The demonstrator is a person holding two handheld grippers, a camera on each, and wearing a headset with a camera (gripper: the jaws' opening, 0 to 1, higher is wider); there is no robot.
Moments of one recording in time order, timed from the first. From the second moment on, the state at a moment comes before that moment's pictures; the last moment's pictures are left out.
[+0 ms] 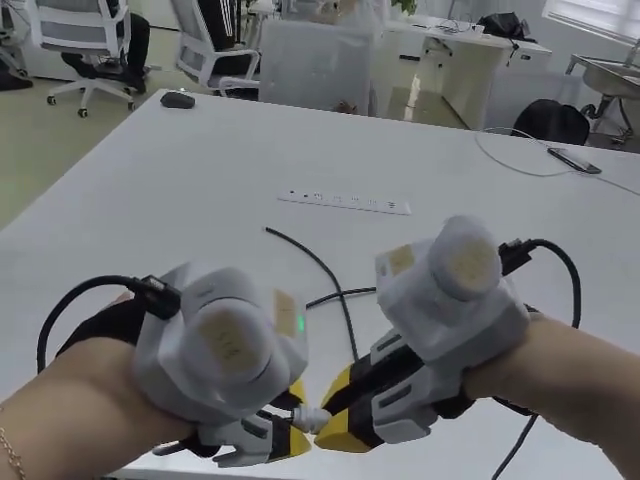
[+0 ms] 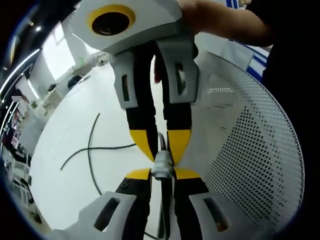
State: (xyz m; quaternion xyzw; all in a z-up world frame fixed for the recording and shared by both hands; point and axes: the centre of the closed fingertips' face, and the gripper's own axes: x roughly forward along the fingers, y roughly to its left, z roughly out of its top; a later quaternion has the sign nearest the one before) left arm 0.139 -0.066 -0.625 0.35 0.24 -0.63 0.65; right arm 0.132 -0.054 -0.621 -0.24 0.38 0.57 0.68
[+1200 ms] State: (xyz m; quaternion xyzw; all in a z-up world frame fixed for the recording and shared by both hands) left arm 0.152 -0.068 -0.625 0.06 0.42 -0.63 0.65; right arm 0.164 -0.063 -0.623 -0.42 0.25 0.49 0.72
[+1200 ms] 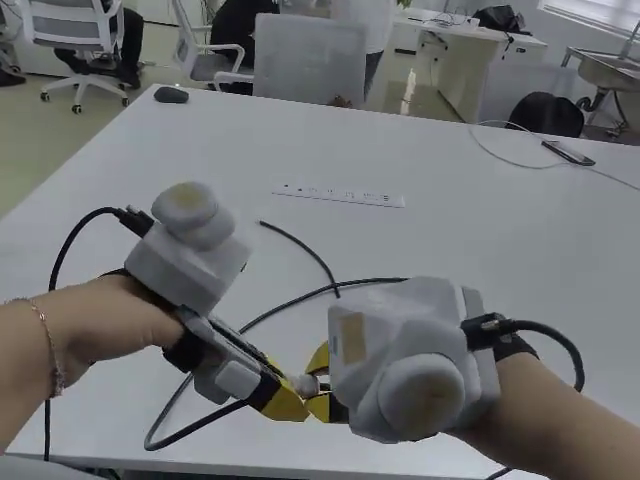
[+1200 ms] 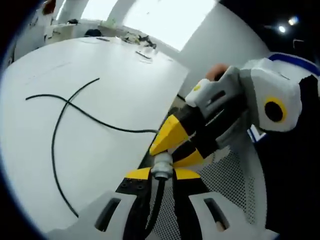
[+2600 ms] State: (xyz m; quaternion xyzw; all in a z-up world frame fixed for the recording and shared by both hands) left arm 0.190 -0.055 -0.636 0.23 0.26 -0.56 0.75; right arm 0.199 -0.116 -0.651 -0.33 0.32 0.35 0.82
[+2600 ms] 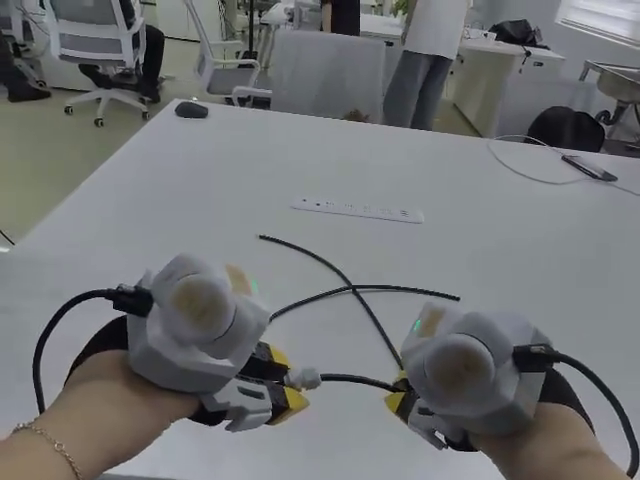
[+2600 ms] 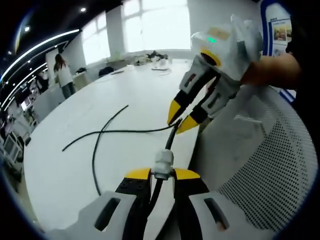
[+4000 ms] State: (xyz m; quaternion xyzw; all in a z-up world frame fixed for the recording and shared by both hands) left arm 0.186 -0.056 -0.639 0.25 0.26 -0.56 0.74; right arm 0.188 -0.083 -0.635 -0.36 0.25 0.41 0.80
